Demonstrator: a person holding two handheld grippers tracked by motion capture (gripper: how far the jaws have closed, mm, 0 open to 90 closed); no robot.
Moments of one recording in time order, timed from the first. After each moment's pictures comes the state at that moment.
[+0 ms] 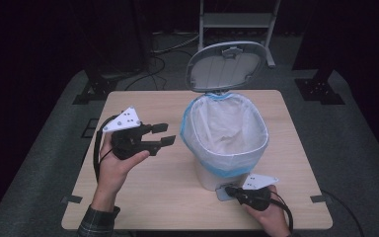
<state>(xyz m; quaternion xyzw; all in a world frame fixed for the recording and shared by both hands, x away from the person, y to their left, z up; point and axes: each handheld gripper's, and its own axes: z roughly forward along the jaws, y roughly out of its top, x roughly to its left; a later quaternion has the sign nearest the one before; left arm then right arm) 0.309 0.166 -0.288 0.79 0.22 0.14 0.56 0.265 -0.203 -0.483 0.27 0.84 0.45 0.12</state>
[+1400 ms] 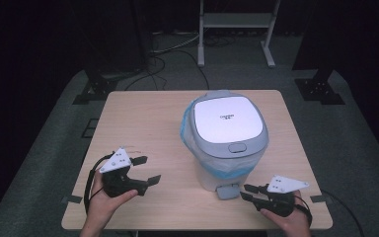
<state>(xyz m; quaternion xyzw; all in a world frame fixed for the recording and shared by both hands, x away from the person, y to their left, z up) 0.272 0.205 -0.384 0.80 0.29 0.14 0.50 0.241 -0.252 -0.455 0.30 0.81 0.49 0.12</state>
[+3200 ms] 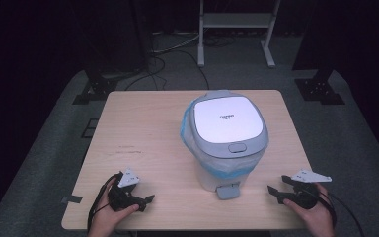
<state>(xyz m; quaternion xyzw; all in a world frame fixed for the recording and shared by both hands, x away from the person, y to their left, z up) 0.277 0.216 -0.480 0.86 0.35 0.15 0.35 0.265 -0.328 -0.486 0.46 0.78 0.39 0.18</state>
